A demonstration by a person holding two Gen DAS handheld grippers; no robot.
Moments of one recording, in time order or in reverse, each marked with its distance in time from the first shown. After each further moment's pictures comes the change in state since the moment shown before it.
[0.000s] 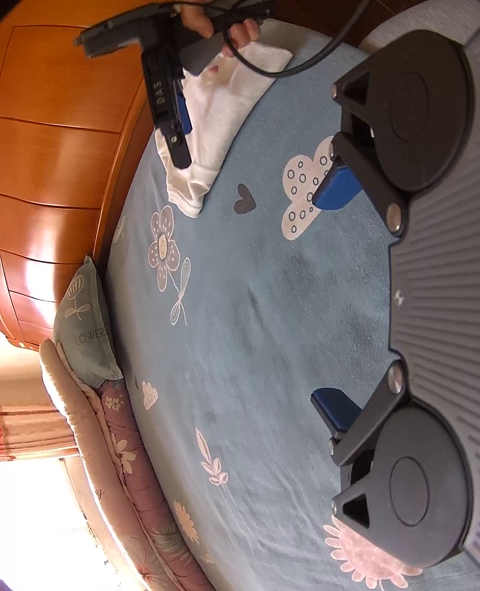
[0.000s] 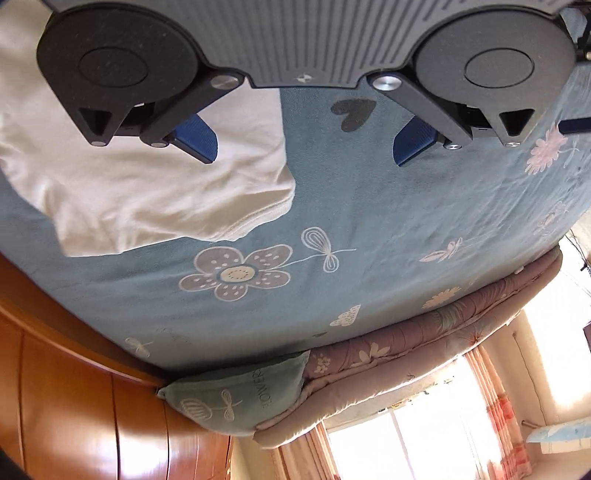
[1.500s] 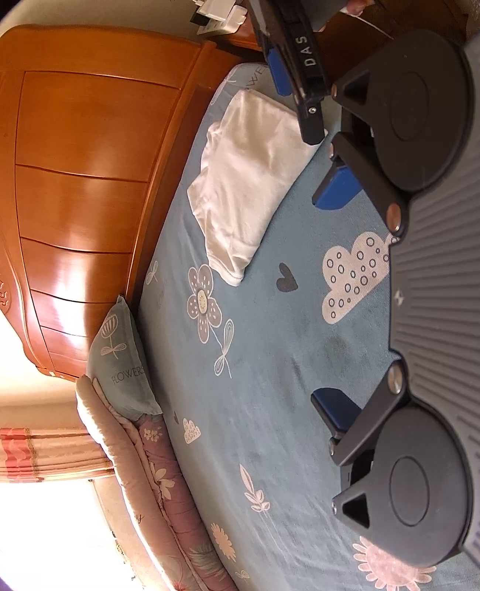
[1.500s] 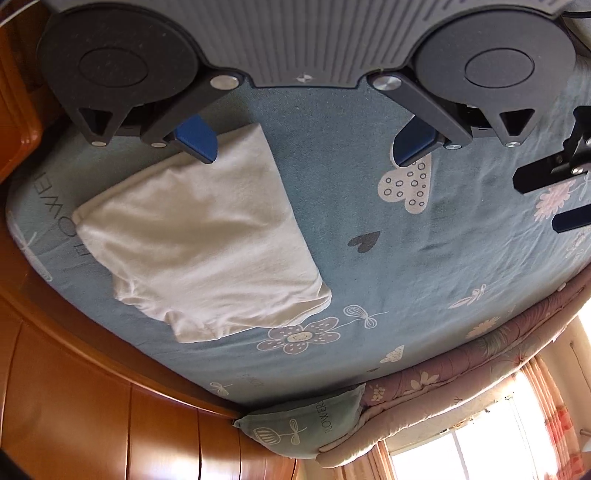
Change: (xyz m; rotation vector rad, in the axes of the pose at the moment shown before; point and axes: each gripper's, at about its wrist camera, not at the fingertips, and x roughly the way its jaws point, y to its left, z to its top) left arm -0.044 -0.075 0.027 0.044 -0.079 -0.065; right arm -0.122 0.043 -0.078 0.098 0.115 -0.219
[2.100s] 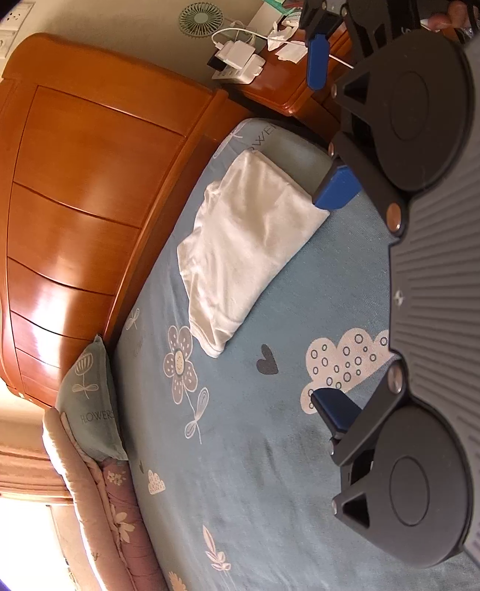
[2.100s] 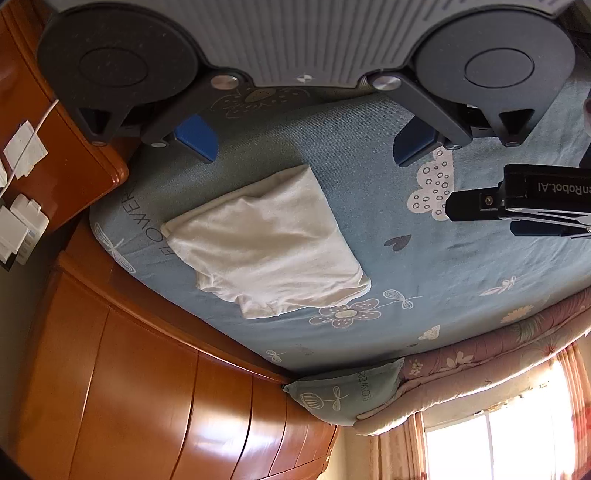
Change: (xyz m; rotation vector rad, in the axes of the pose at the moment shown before) left arm 0.009 -0.032 0.000 -0.124 0.082 -0.157; right arm -0.069 0.010 -0.047 0.010 -0.117 -0.185
